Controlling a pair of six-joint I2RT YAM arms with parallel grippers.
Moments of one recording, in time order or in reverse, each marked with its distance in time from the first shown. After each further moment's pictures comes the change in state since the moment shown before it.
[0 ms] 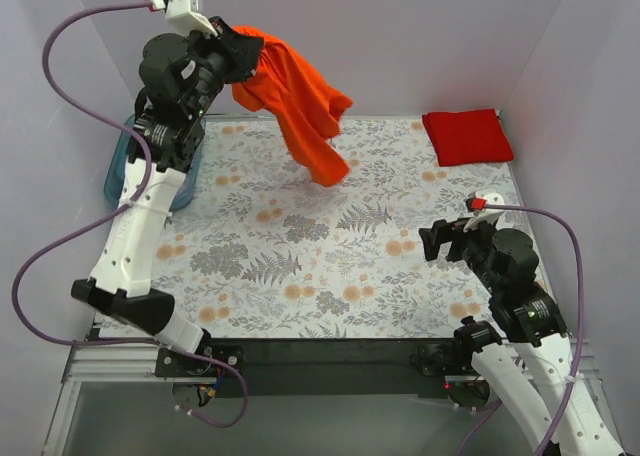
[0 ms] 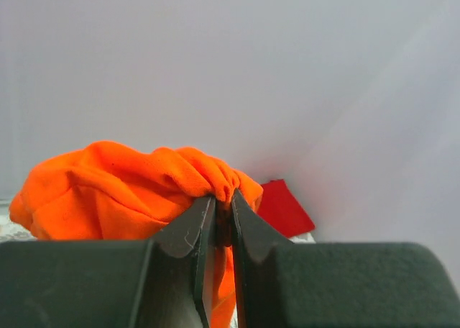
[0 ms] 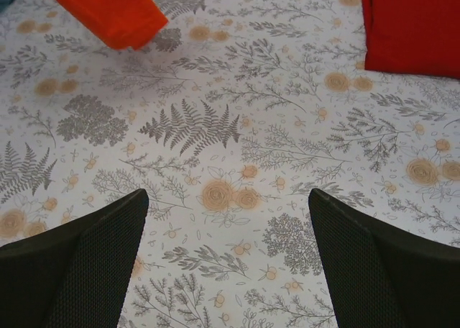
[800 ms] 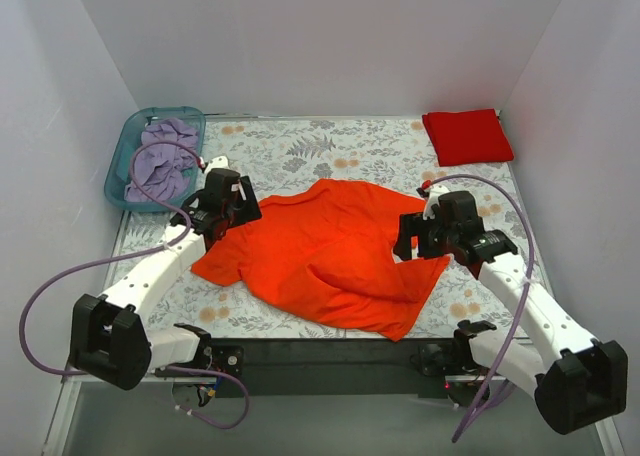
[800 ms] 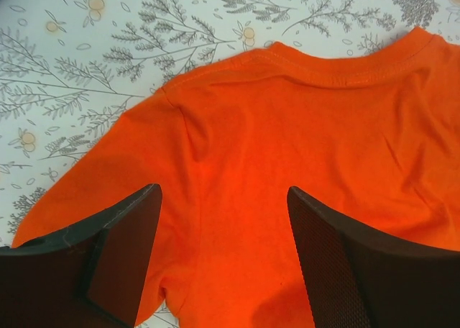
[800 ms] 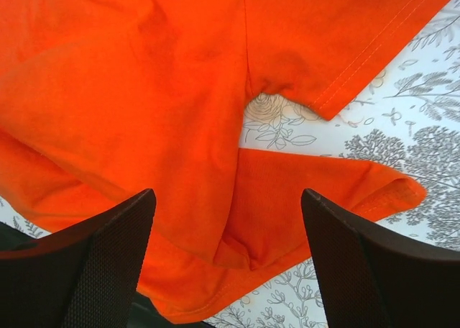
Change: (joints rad) left arm -0.008 -0.351 -1.146 -0.072 -0.274 -0.077; right arm 0.000 0.533 0.085 -0.100 -0.179 0.096
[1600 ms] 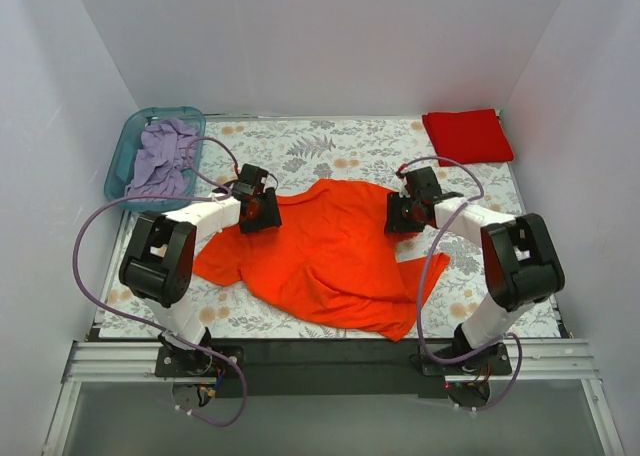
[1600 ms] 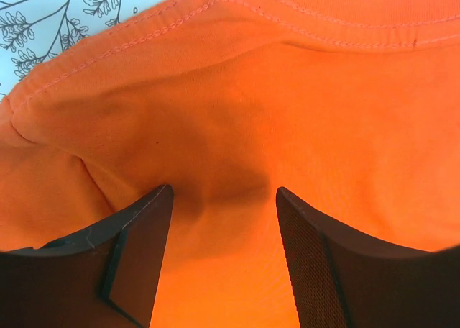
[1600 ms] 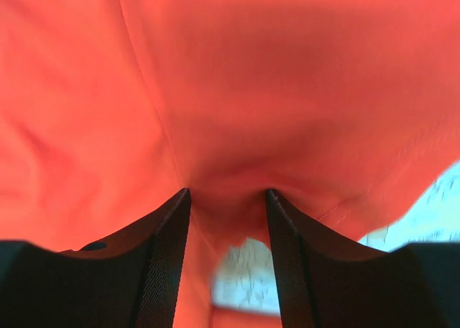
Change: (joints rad) left arm 0.000 0.507 0.124 0.078 0.200 -0.011; right arm -0.027 0.665 0.153 0.317 0.053 0.076
